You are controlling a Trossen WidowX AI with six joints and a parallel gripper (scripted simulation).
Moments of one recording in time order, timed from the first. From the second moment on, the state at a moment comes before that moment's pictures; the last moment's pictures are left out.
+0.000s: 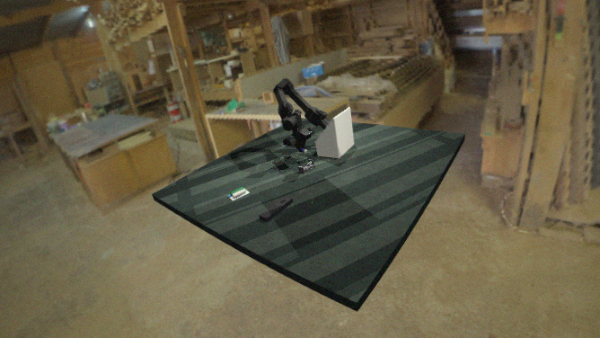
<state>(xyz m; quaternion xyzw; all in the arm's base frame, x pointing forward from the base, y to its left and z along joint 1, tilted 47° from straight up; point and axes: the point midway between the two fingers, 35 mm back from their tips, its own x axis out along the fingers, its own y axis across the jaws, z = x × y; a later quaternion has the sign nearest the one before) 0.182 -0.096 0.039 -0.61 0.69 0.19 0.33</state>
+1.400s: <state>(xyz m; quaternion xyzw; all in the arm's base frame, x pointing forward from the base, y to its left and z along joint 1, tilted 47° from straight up) 0.263 -0.037 0.005 -0.25 0.65 -0.31 0.65</state>
